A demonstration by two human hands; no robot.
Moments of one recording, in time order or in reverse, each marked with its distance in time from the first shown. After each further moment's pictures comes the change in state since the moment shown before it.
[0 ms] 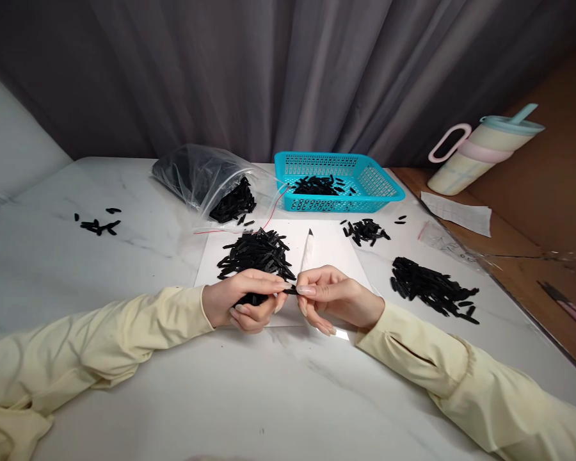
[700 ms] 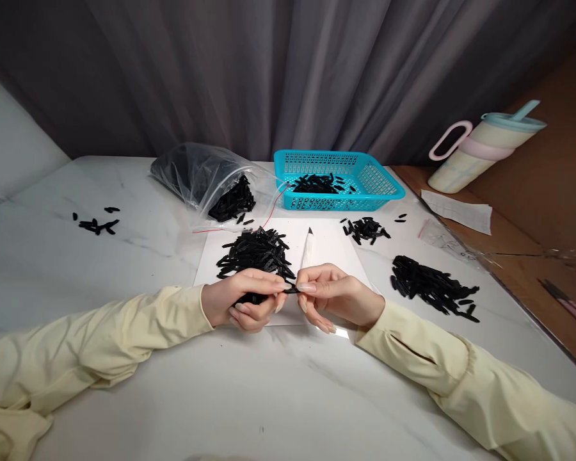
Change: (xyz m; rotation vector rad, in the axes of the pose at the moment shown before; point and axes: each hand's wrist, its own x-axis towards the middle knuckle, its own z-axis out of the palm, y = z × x) left_hand 0.001 0.000 0.000 -0.015 -0.006 -0.006; right_hand 0.001 0.002 -0.003 0.055 -0.040 -0.041
